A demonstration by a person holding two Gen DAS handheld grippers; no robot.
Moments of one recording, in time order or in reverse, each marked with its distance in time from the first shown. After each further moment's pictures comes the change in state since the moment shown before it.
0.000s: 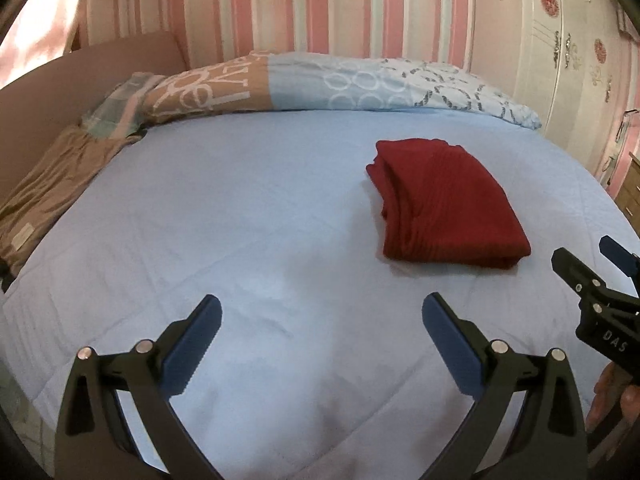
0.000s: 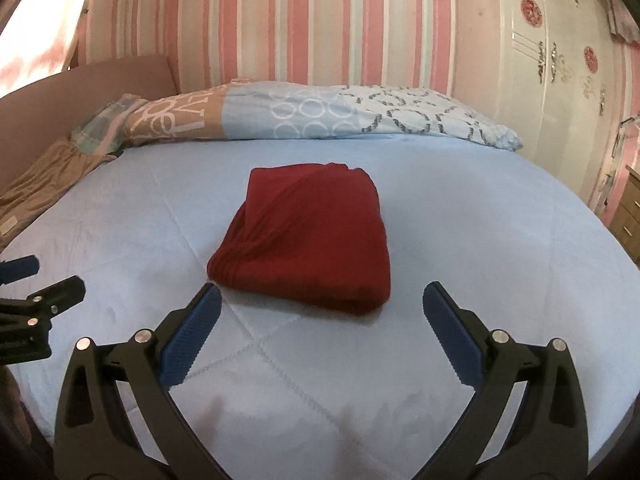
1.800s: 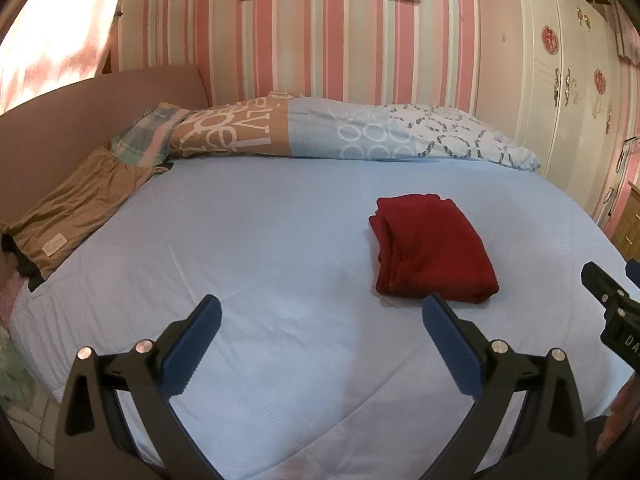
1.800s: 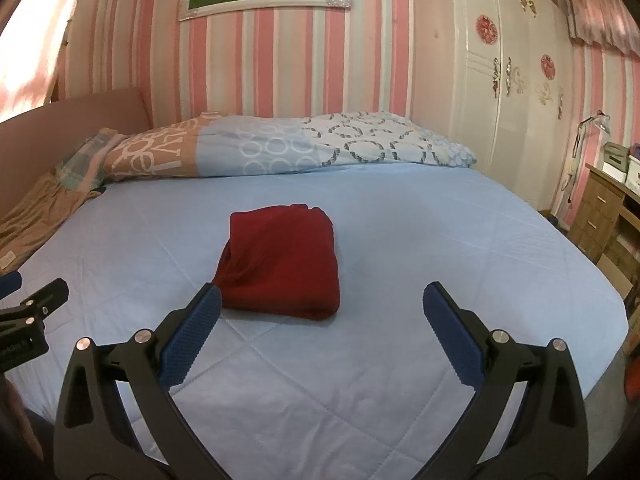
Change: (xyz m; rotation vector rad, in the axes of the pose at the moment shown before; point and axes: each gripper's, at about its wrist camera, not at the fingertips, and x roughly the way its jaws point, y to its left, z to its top) left arm -0.094 0.006 0.012 -0.041 -0.146 0.028; right arm -0.104 -0.008 0.023 0.055 -0.091 -0.107
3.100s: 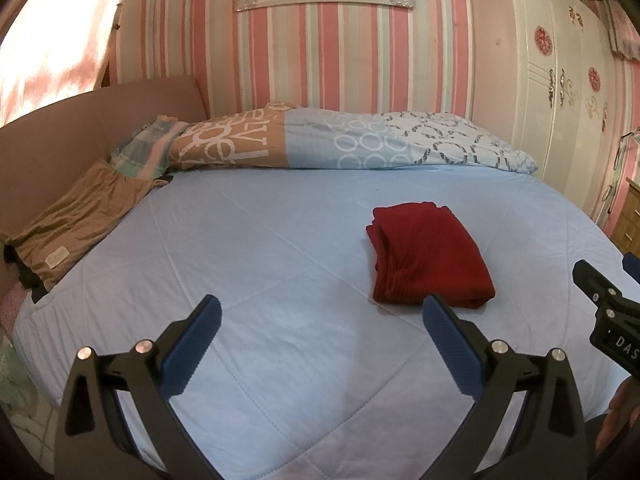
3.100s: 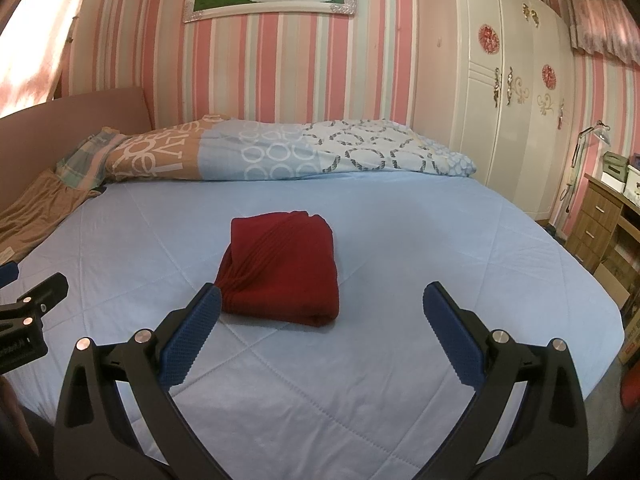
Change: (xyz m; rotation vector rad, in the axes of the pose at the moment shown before) left arm -0.011 0.000 0.012 0.025 -0.031 0.002; right arm -0.003 0.005 0.000 -0.016 -0.015 -0.006
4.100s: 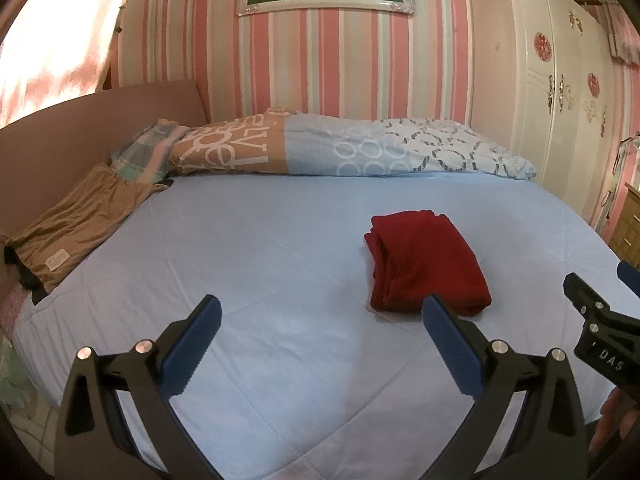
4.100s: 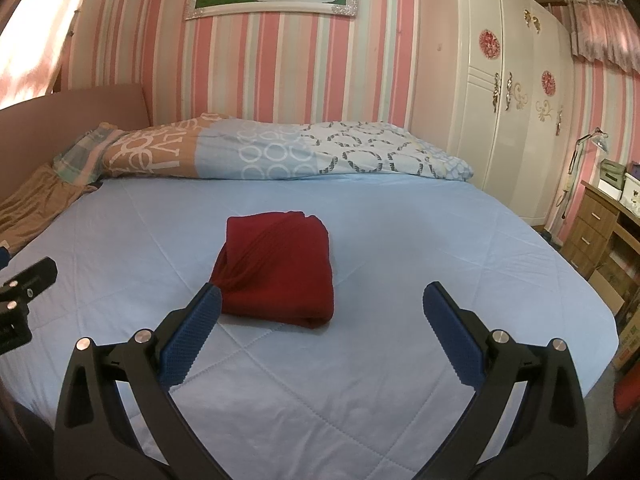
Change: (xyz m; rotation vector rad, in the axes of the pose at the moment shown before) left arm -0.002 -0.004 0.001 -0.001 -0.019 -0.001; right arm 0.005 -0.008 0.005 -0.025 -0.002 -0.015
